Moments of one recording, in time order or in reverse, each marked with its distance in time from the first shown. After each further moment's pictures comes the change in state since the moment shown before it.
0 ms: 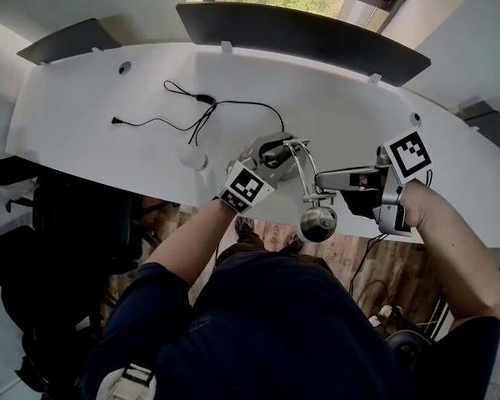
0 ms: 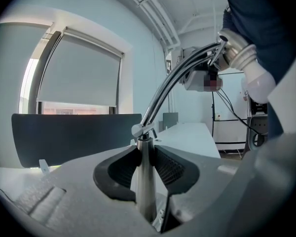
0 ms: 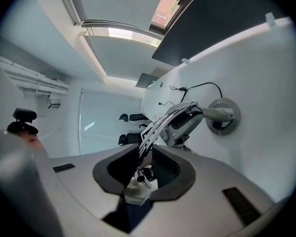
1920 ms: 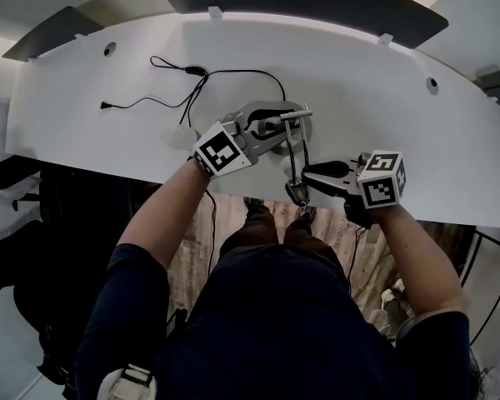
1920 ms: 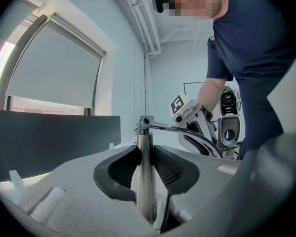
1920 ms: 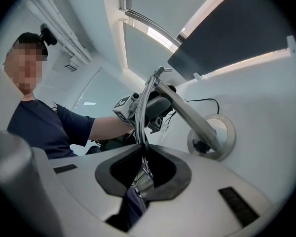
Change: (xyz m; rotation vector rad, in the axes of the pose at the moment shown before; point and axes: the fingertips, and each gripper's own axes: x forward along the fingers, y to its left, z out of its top) left arm -0.001 -0.005 -0.005 0.067 -0.060 -0.323; right arm 0.056 -0.129 -0.044 -0.453 -0.137 -0.043
